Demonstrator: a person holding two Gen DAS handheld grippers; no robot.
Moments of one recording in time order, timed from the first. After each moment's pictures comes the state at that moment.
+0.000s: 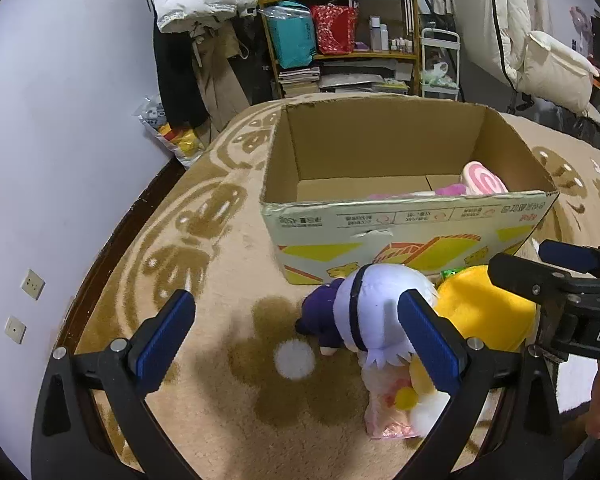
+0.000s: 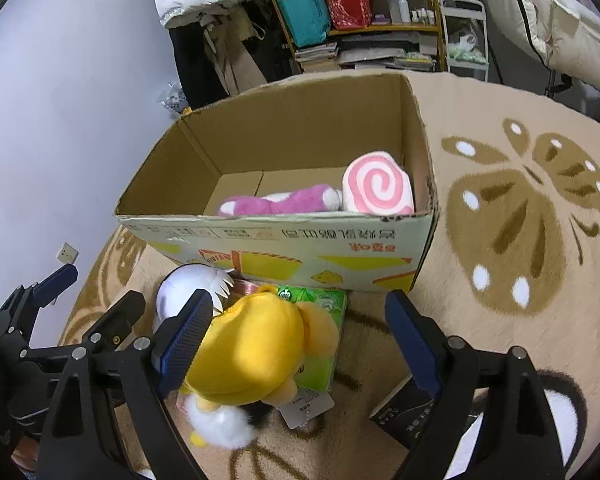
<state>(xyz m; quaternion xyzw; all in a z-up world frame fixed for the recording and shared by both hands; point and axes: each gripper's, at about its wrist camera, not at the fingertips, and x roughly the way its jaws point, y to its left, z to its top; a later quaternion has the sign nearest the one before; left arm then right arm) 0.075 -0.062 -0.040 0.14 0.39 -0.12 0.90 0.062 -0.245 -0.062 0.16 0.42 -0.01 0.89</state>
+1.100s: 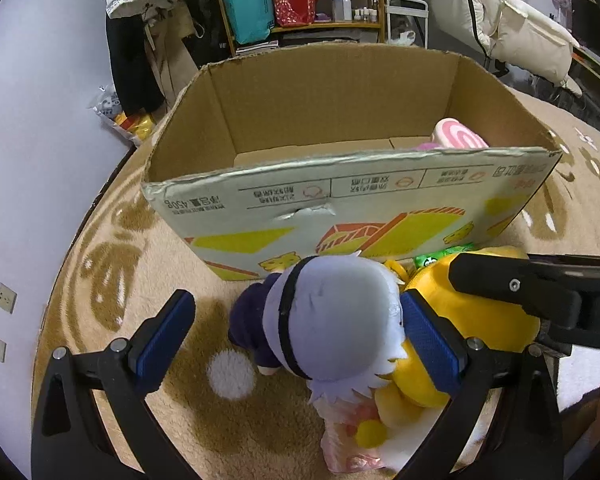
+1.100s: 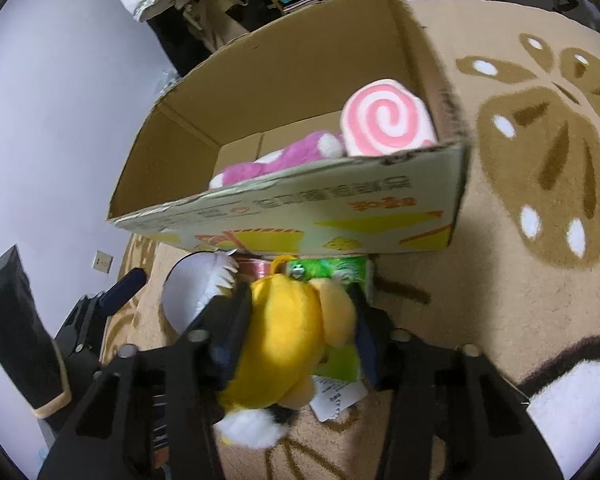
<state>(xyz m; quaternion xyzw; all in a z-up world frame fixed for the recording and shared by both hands) 0.095 -0.097 -0.080 0.15 0.43 -0.17 0.87 0.081 -0.262 -0.099 0.27 0.49 0.03 0.83</state>
